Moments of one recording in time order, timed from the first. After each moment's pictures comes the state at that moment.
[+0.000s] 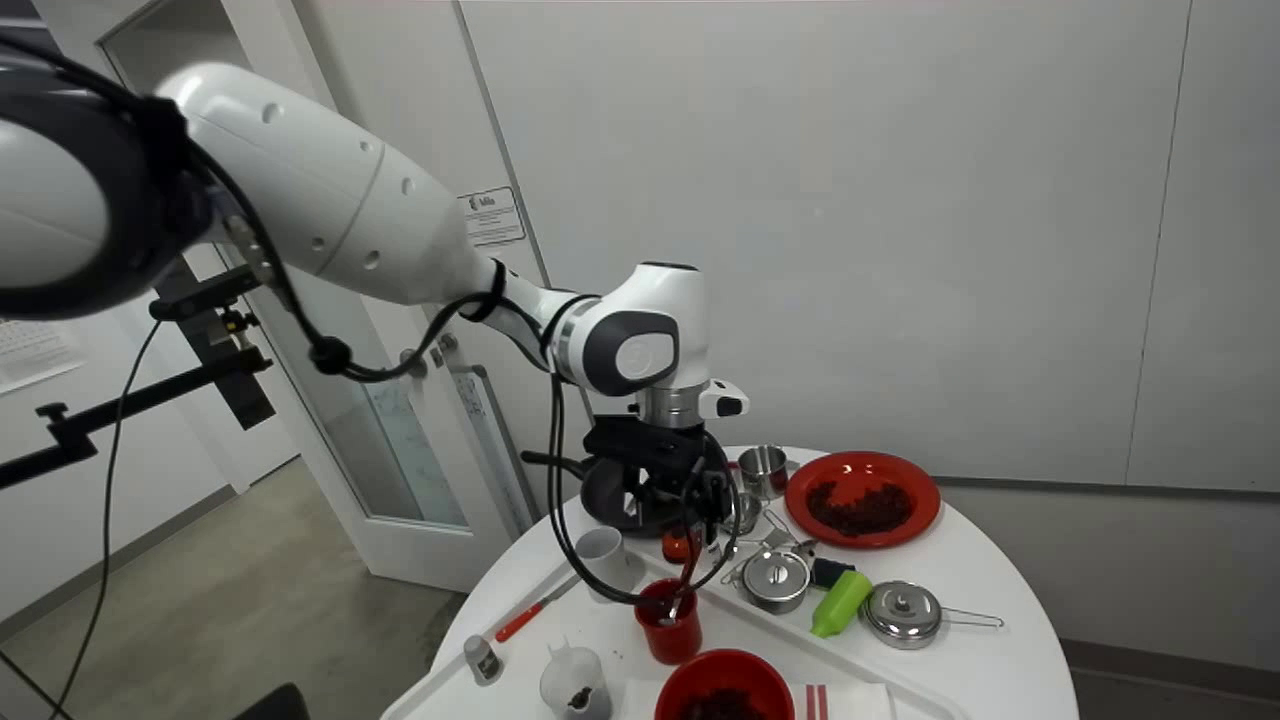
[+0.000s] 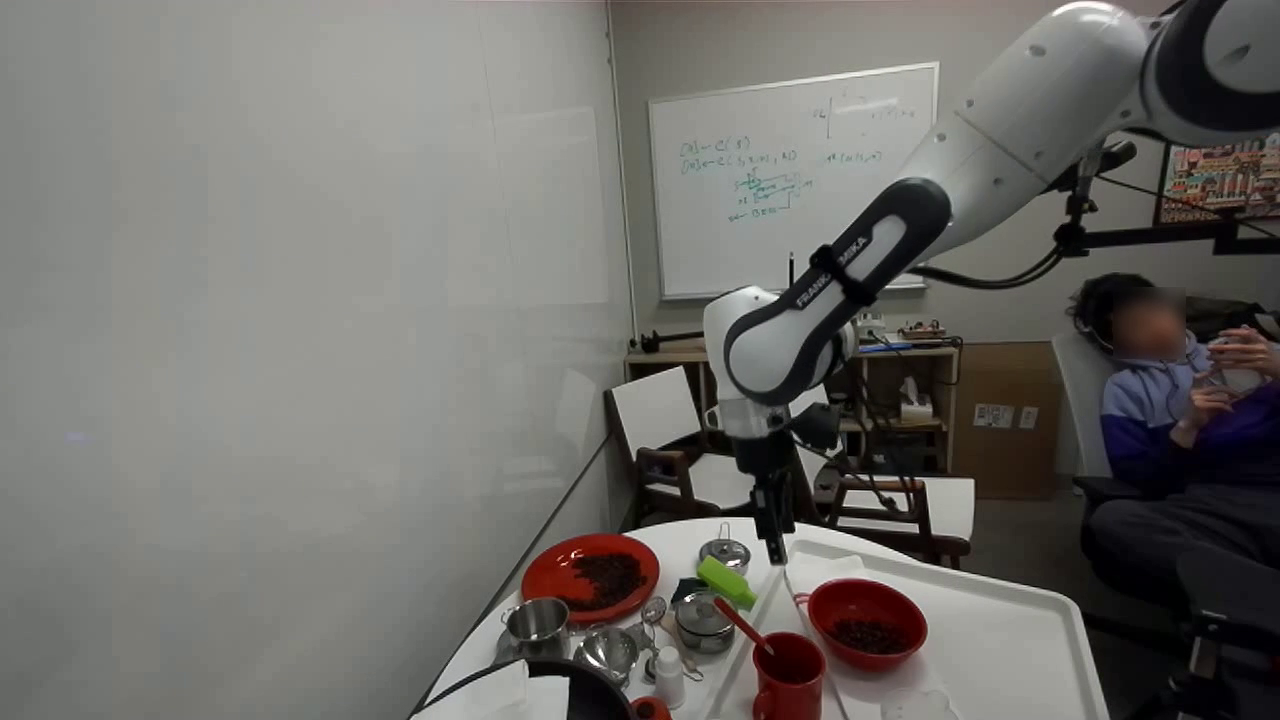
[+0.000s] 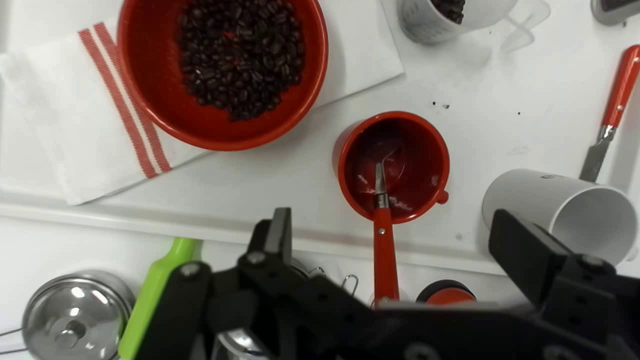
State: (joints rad) arm -0.06 0.73 0.00 -1.65 0.03 2.17 -0.32
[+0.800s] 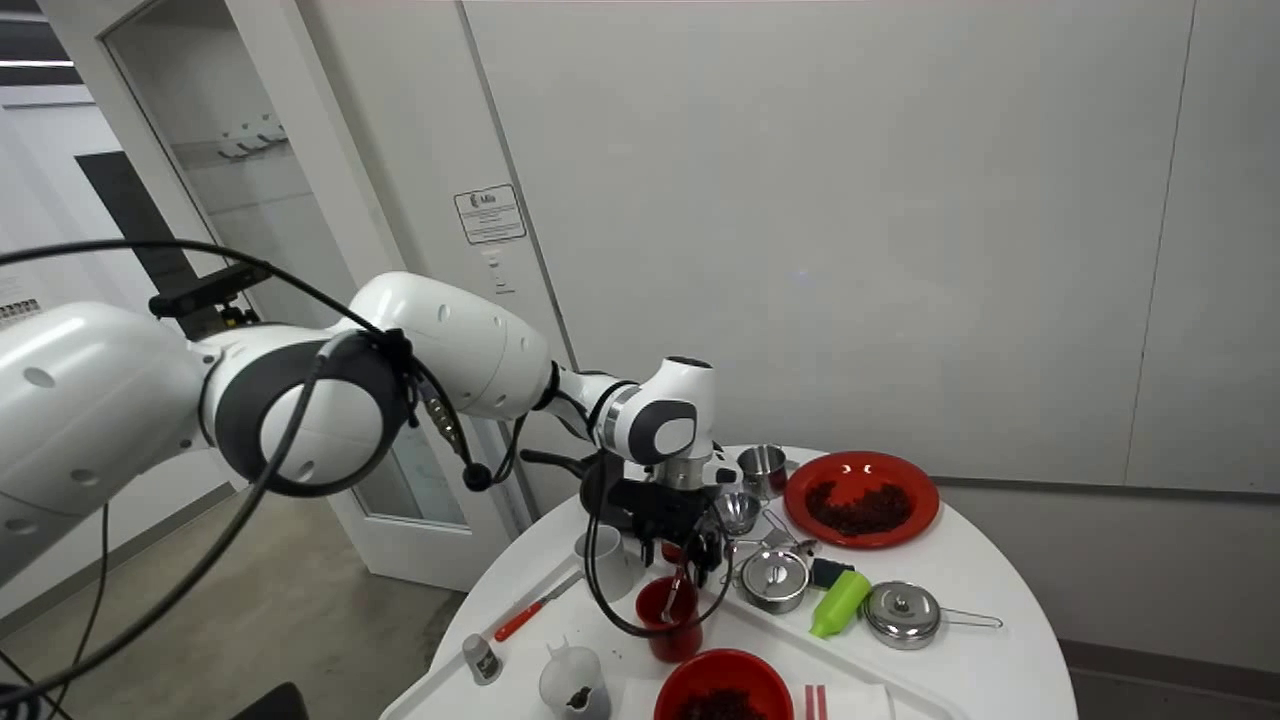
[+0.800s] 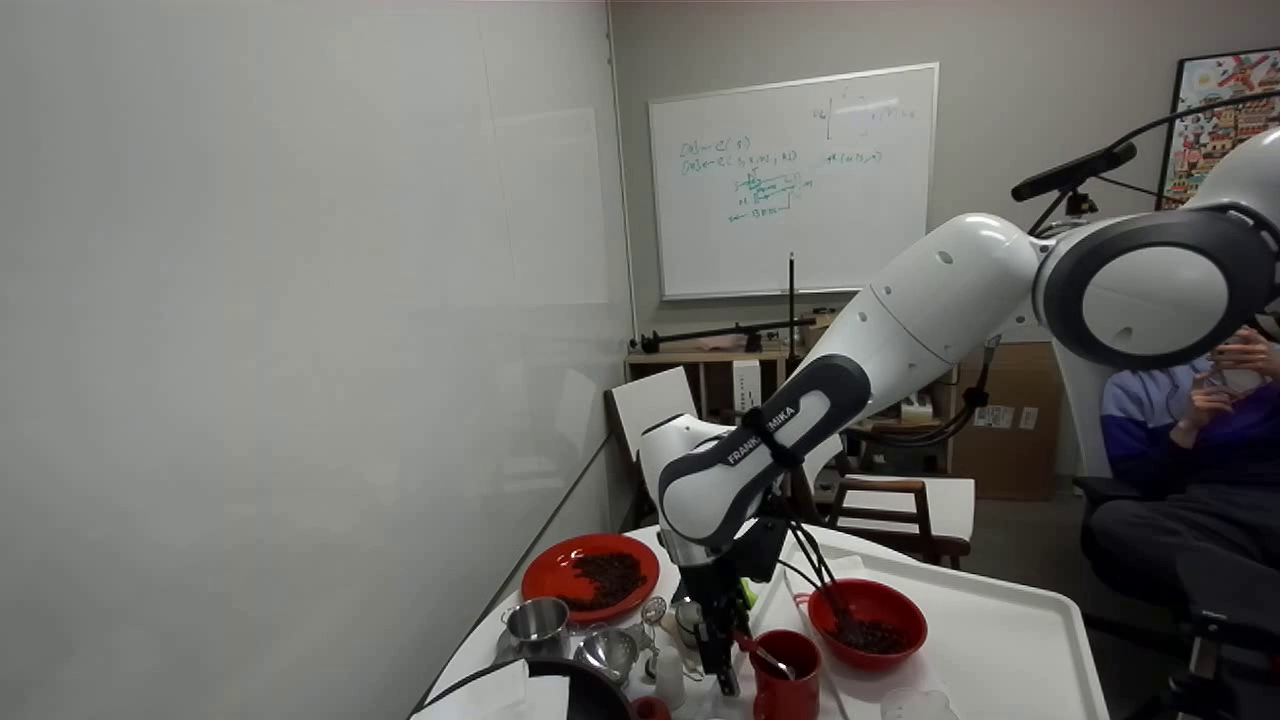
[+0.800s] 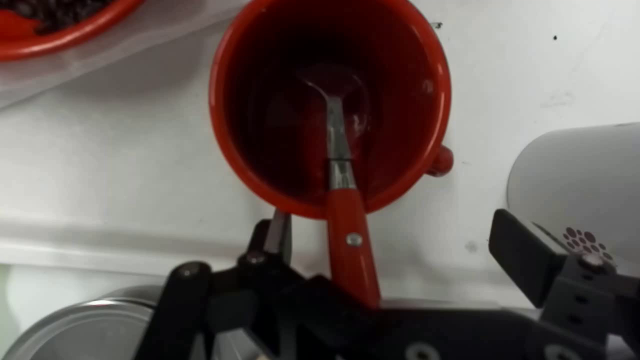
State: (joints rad) arm 0.02 1.24 0.04 -1.11 0.02 2.04 -0.19
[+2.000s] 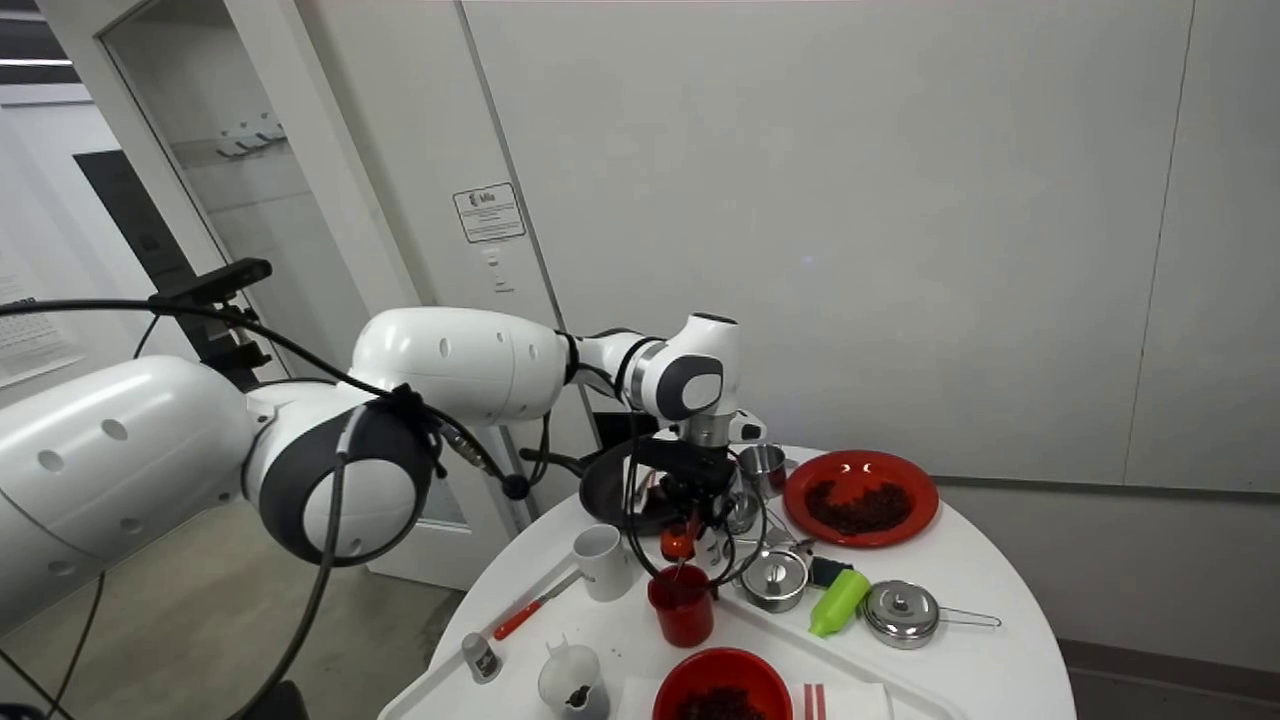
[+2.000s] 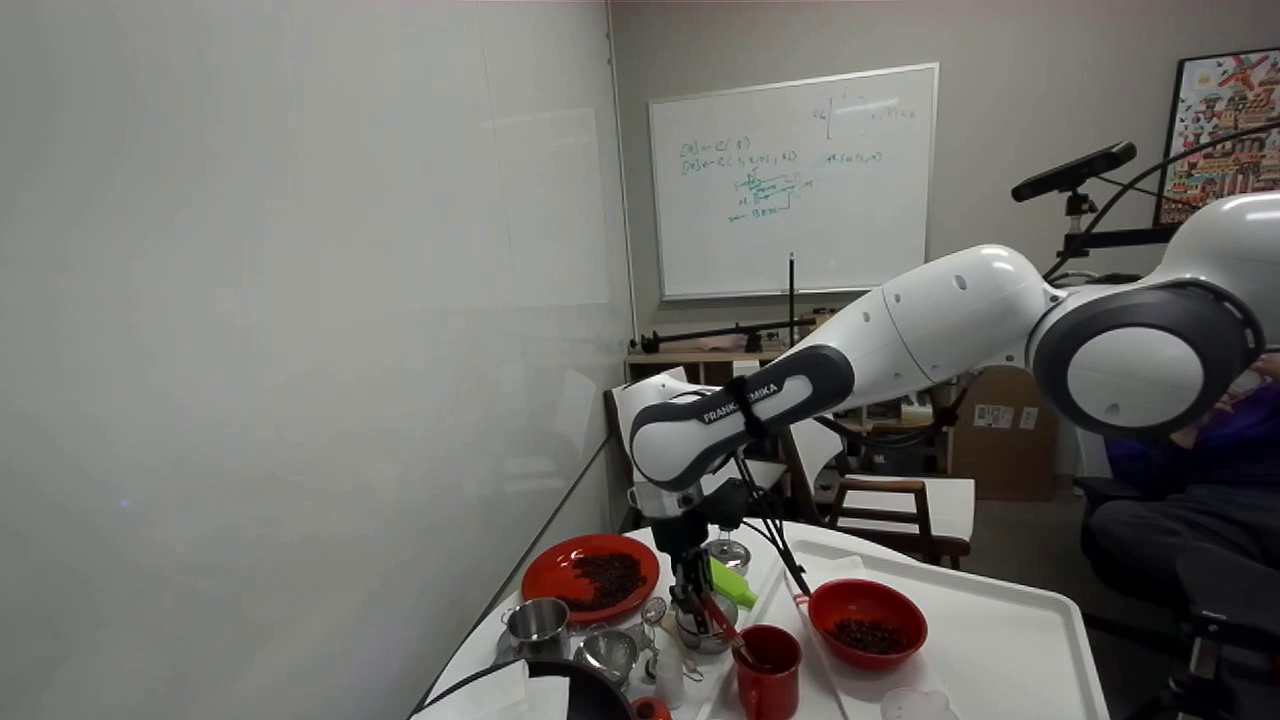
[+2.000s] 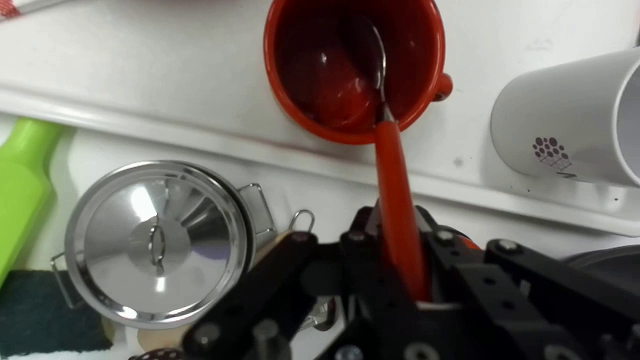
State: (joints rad) arm 0.00 1.40 0.06 -0.67 0.02 1.80 -0.29
